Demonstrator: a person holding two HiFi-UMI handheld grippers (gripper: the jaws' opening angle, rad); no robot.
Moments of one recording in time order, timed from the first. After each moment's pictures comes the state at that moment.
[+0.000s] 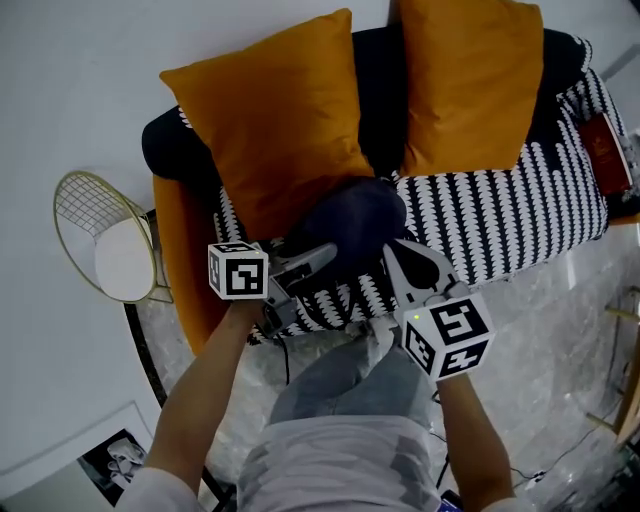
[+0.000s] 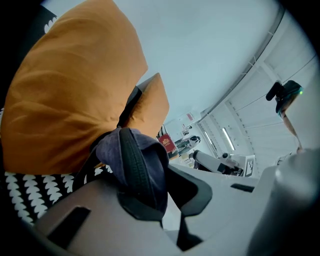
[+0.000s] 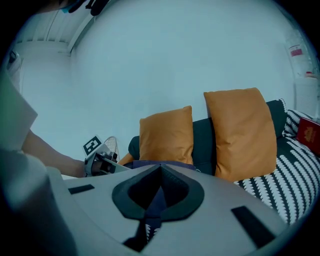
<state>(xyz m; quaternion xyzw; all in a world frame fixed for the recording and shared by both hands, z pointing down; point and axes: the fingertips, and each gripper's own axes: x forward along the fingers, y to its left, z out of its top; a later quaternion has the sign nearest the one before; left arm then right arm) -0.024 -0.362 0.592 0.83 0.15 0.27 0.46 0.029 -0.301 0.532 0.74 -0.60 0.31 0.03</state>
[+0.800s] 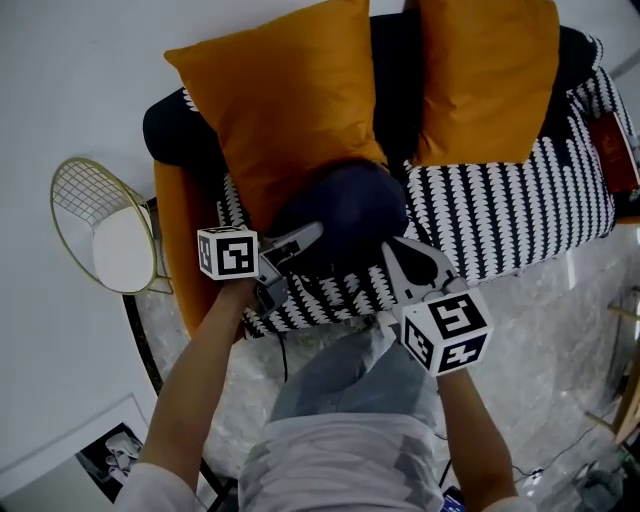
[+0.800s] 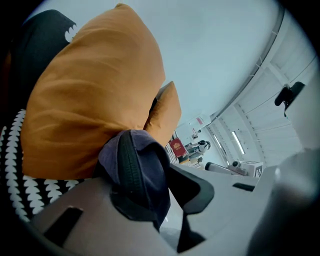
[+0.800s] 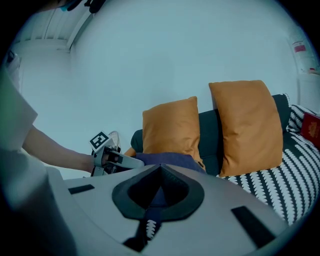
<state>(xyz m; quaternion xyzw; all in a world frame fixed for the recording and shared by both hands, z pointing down) -0.046 -0.417 0.628 0.84 0.10 0.28 0.47 0.002 -0.317 0.562 0.72 -0.61 0.33 0.04</state>
